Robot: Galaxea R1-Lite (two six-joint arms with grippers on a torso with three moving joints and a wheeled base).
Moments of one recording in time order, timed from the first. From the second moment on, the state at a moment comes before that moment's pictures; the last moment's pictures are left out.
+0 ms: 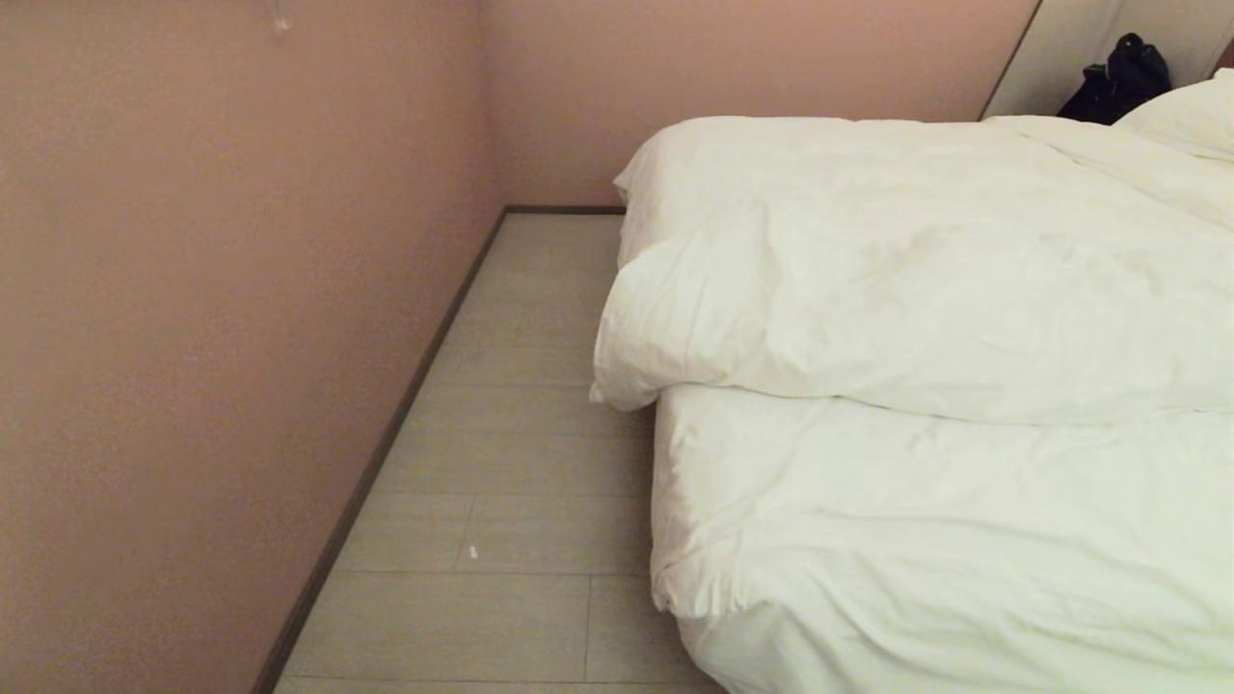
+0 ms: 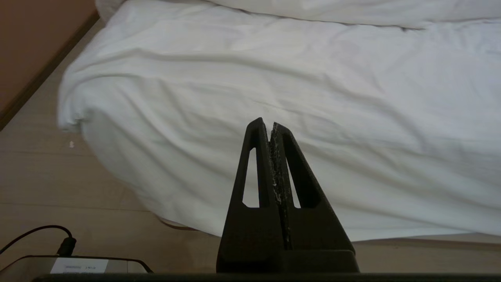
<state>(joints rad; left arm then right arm) 0.01 0.00 -0.06 0.17 -0.02 -0.01 0.01 0.00 0.00 0.00 0.01 -0.04</state>
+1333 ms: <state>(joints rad) 0.01 0.00 -0.06 0.17 -0.02 -0.01 0.01 0.00 0.00 0.00 0.01 -0.04</state>
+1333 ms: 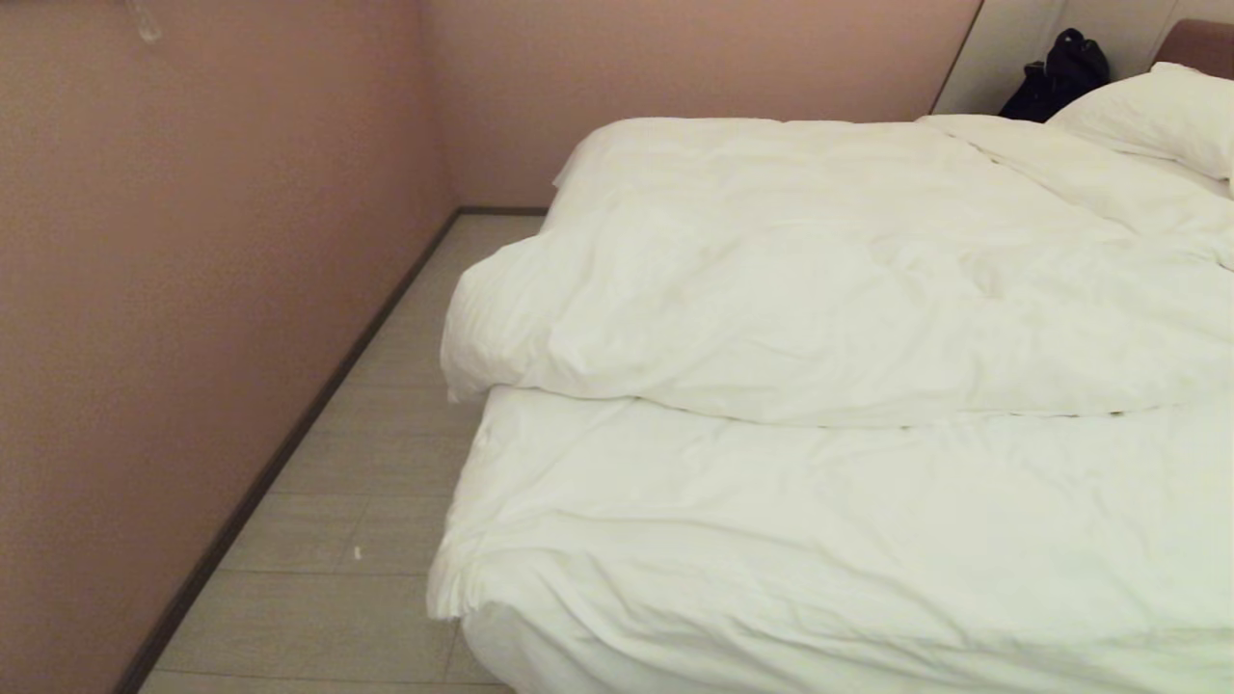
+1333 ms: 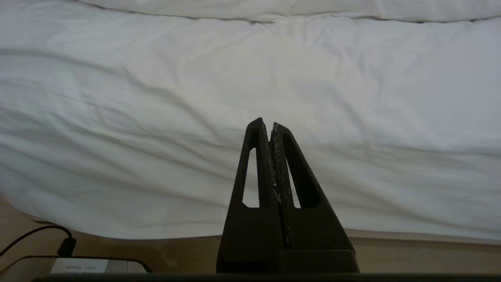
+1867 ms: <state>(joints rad) 0.01 0.00 -0.06 0.17 -0.02 -0.01 0.01 0.00 0.00 0.00 0.01 -0.04</state>
